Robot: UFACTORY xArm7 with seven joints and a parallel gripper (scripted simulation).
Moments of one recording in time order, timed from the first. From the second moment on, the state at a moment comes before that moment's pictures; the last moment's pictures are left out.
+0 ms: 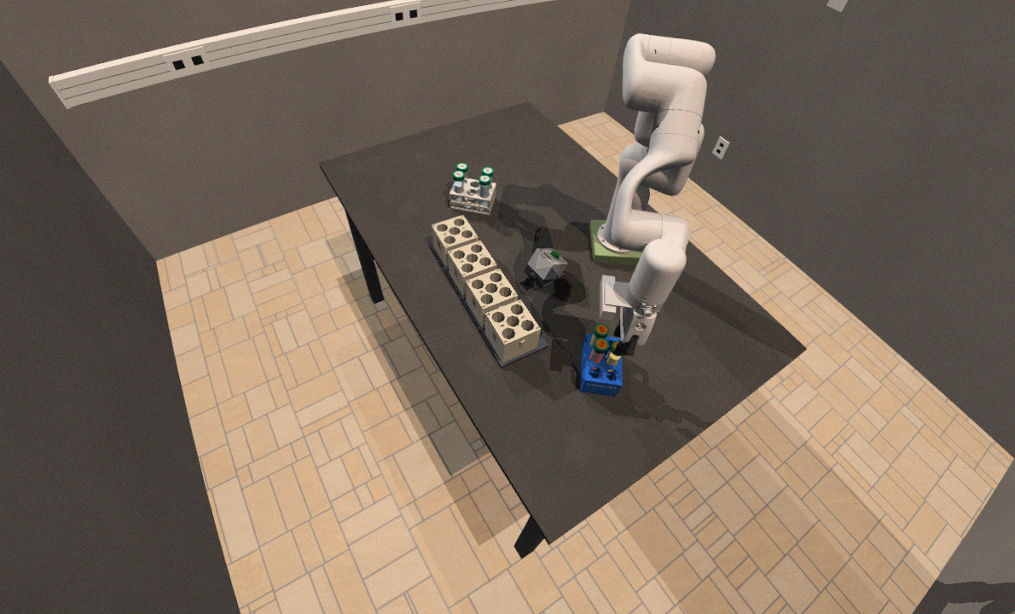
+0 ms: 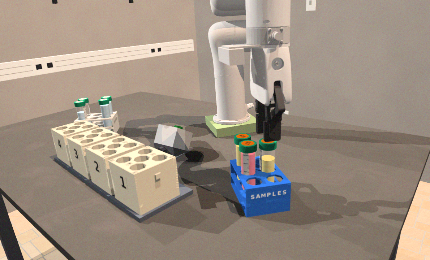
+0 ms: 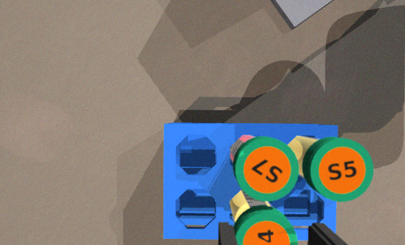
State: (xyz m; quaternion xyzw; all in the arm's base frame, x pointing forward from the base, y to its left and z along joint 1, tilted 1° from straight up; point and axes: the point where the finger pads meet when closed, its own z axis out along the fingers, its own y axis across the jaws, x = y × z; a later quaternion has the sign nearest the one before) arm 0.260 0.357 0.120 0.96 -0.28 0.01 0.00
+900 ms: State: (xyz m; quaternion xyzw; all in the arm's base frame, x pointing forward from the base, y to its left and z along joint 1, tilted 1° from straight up) arm 0.259 0.358 0.166 0.96 -0.28 0.01 0.00
